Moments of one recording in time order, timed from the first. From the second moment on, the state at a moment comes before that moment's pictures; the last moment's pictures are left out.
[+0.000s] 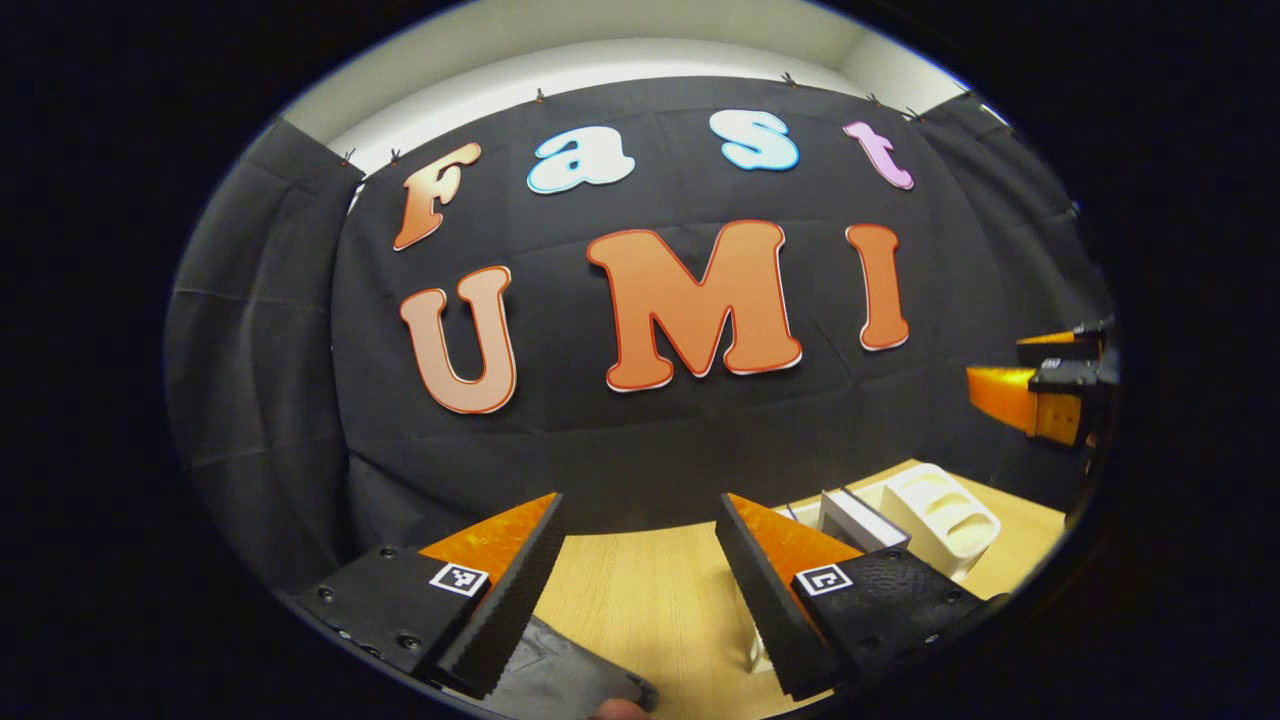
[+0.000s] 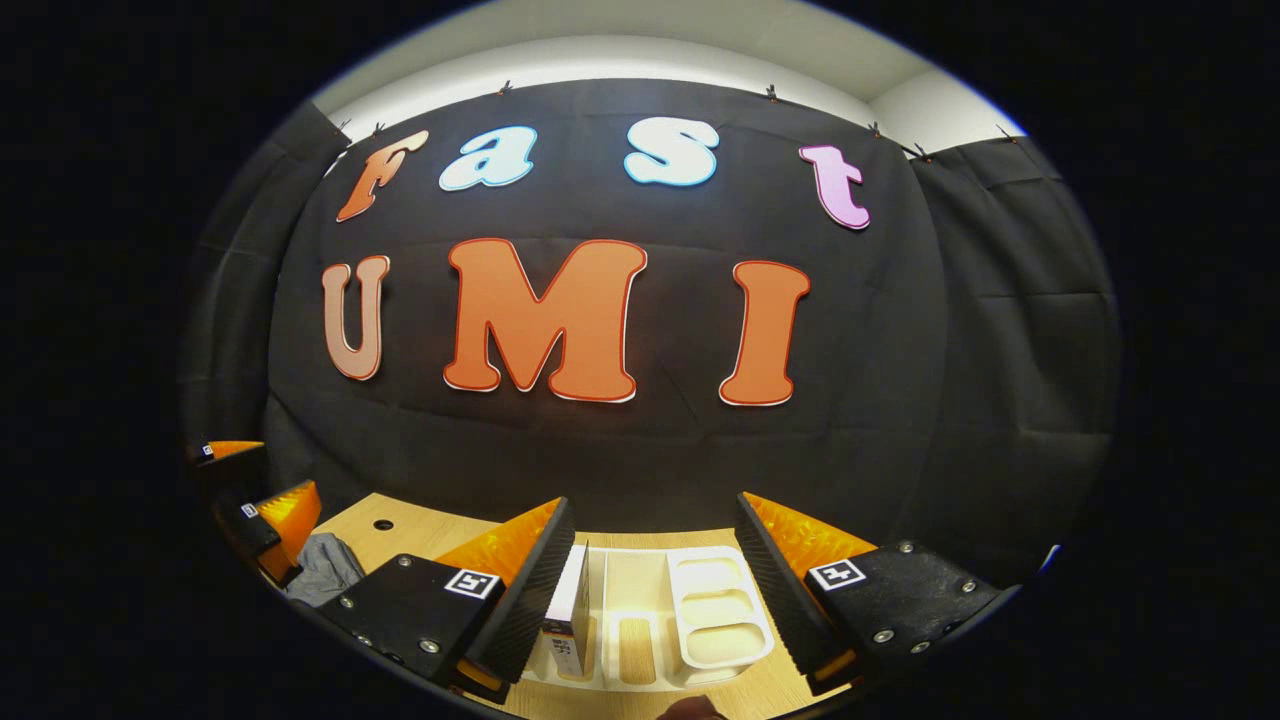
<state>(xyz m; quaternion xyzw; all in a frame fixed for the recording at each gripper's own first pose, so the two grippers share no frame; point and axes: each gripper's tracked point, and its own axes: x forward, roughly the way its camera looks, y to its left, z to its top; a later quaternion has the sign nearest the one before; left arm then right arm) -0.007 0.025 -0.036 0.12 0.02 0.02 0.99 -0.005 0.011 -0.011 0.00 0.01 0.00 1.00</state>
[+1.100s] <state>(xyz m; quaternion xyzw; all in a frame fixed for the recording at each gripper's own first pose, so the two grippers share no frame) -0.078 0.086 -0.251 0.41 0.22 0.05 0.88 0.025 -0.008 -0.061 0.00 0.05 0.03 1.00</state>
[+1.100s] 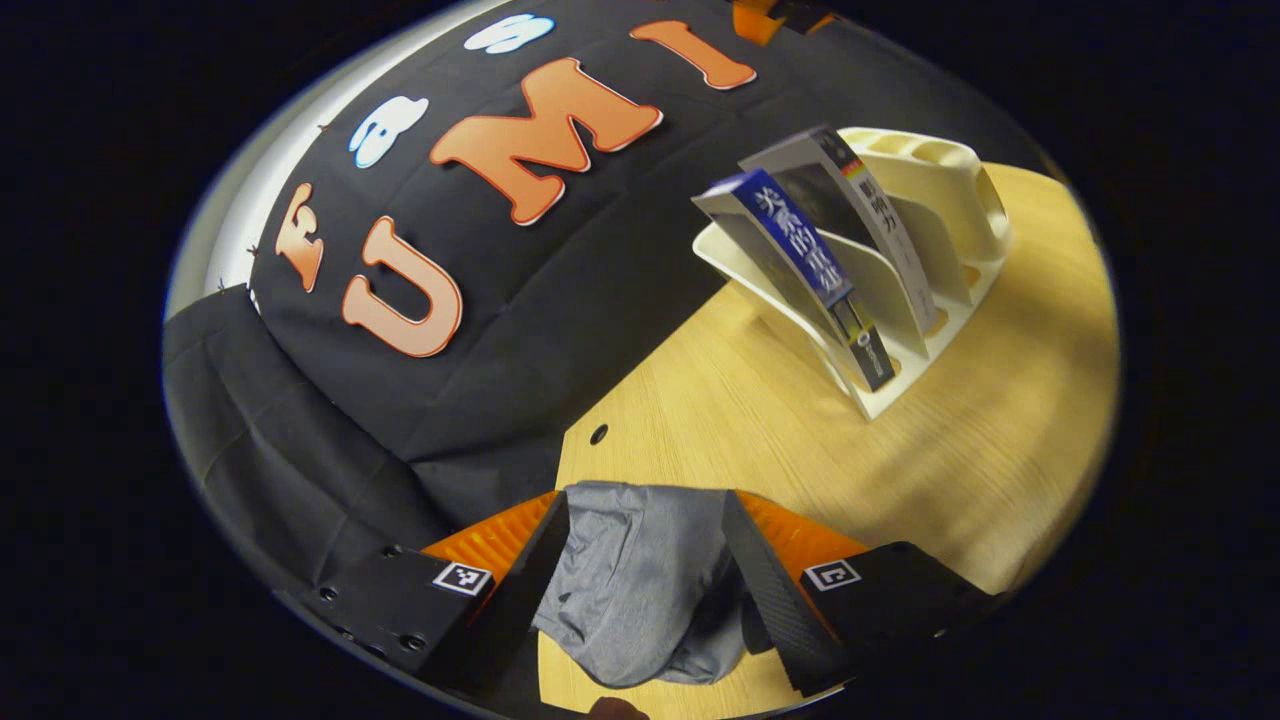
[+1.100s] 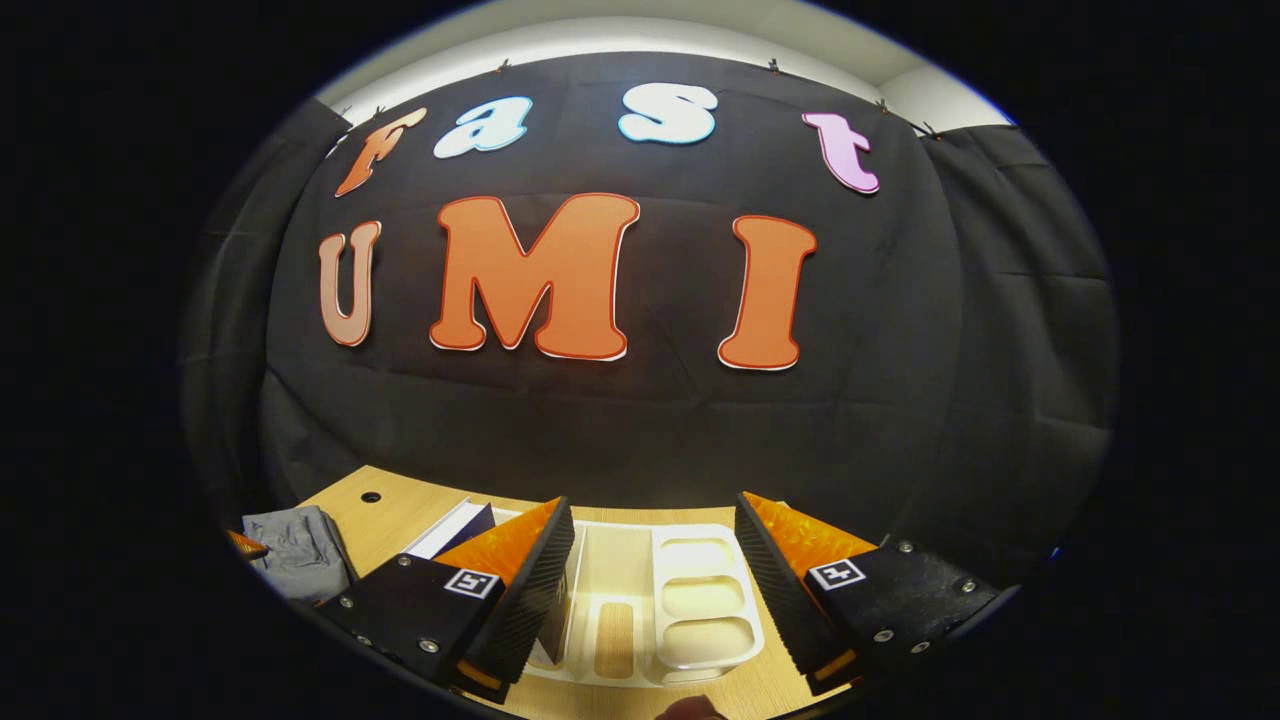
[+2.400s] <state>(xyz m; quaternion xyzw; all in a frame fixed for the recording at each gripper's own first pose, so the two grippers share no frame) -0.074 0.171 -0.313 0.50 0.32 0.16 0.79 0.008 -0.069 -0.066 -0.02 0.04 0.05 1.00</state>
